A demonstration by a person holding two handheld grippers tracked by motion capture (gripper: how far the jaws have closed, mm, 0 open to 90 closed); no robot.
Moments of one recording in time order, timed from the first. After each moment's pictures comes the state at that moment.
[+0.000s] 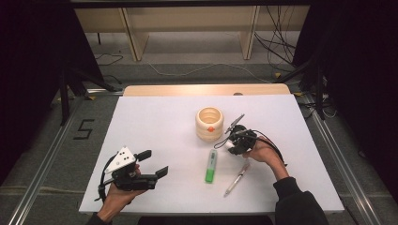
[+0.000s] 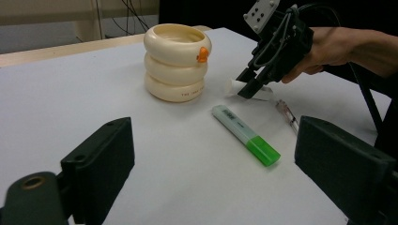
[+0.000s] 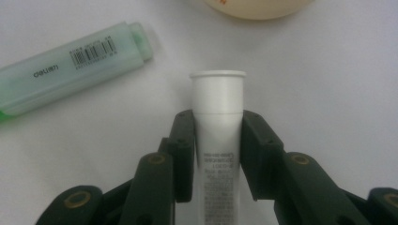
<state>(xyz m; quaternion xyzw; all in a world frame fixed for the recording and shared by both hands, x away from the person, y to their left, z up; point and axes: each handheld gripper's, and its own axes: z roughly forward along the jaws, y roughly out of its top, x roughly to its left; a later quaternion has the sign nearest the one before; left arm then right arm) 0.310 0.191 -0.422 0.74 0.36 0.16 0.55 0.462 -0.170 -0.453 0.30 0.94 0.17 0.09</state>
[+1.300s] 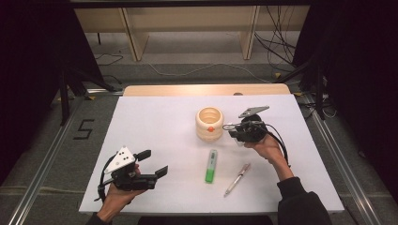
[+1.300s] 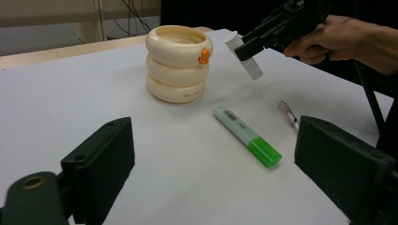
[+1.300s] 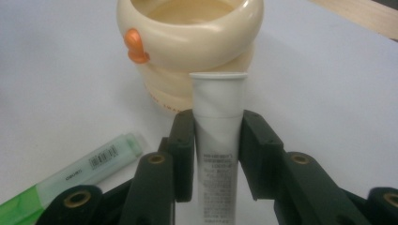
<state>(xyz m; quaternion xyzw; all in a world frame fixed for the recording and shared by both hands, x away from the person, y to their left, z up) 0.310 0.191 -0.421 0.73 0.36 0.16 0.55 0.462 -0.198 -0.420 0.36 0.85 0.35 0.14</state>
